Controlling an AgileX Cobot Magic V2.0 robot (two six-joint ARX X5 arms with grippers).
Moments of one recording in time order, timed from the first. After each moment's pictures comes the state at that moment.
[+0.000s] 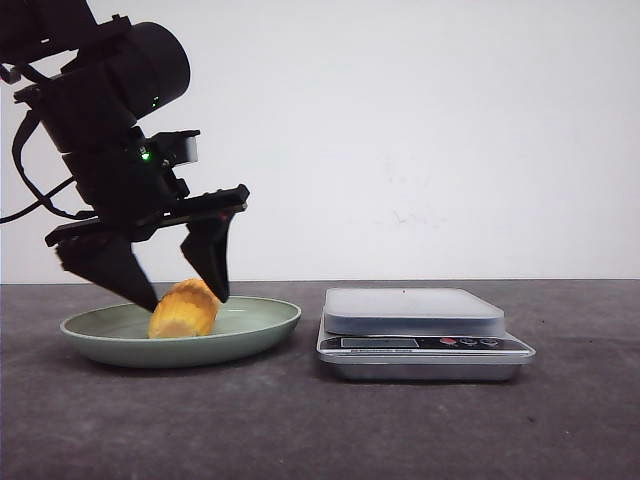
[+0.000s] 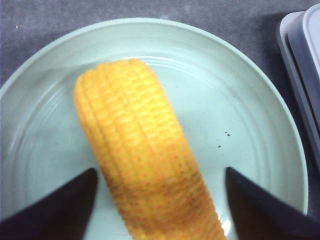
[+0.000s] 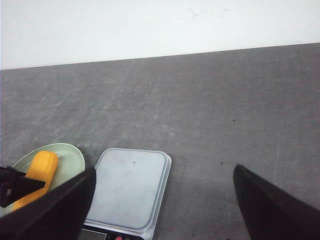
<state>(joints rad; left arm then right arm) -0.47 1.65 1.00 -0.25 0.00 -0.26 0.10 0.68 0.89 -0.55 -0.23 0.21</state>
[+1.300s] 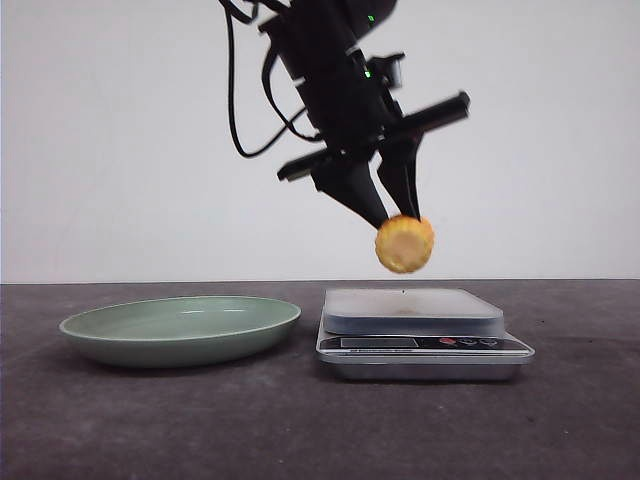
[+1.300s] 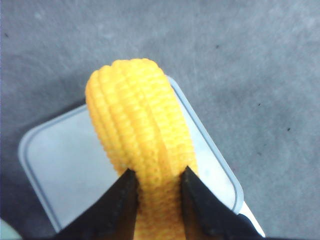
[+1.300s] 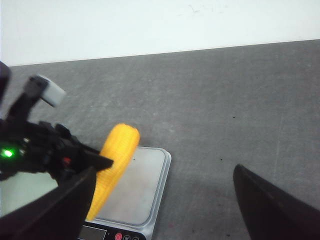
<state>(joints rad) -0.78 1.99 1.66 -0.52 0.02 -0.28 0.10 0.68 0.89 -0.57 -0.23 0.21</state>
